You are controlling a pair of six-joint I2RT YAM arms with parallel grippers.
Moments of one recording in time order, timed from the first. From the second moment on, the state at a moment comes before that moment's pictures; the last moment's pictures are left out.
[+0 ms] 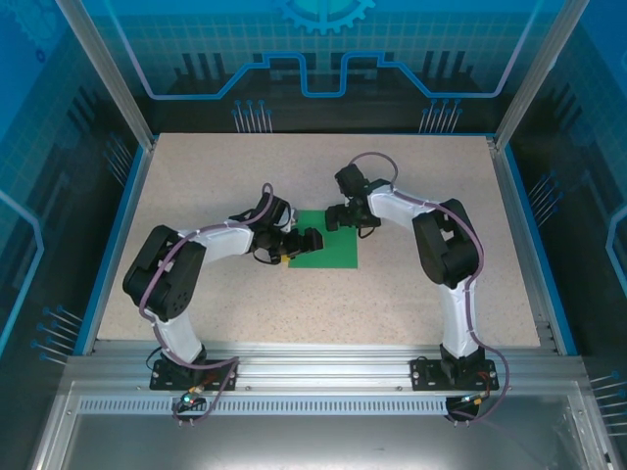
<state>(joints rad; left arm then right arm) -0.43 1.79 0.98 -0.24 0.46 -0.67 0.49 2.12 1.52 -0.62 0.04 0.37</state>
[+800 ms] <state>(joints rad) -0.43 1.80 1.00 -0.25 0.46 -0.69 0.55 2.07 1.44 -0.58 -0.06 0.39</state>
